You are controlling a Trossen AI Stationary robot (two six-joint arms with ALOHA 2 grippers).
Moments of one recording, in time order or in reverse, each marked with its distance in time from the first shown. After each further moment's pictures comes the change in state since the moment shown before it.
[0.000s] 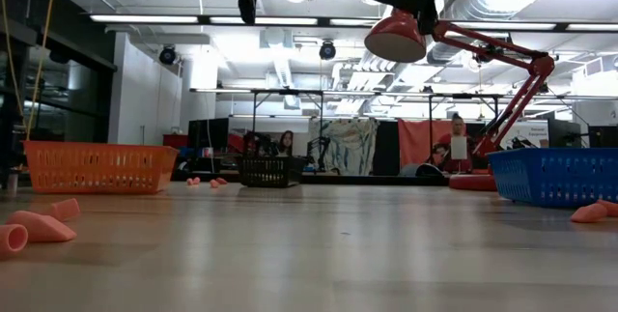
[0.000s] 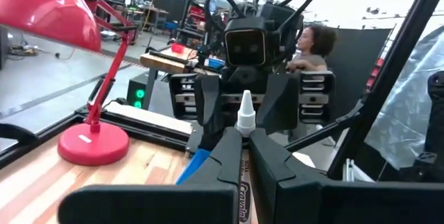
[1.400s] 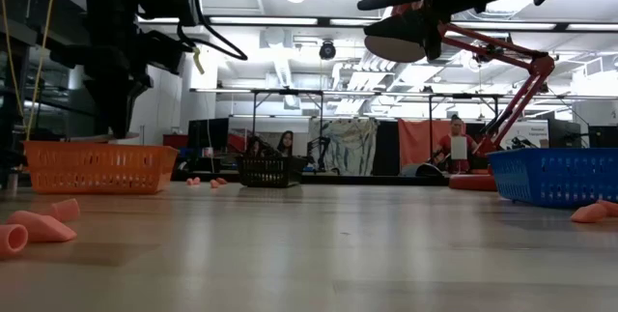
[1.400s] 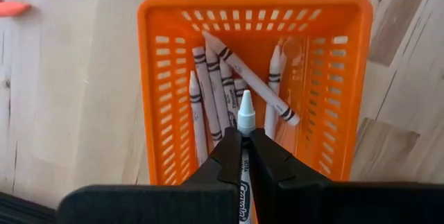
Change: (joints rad) left arm 0.121 -0.071 0.069 -1.657 -0.097 0.144; right arm -0.067 0.007 0.000 -0.160 0.003 0.098
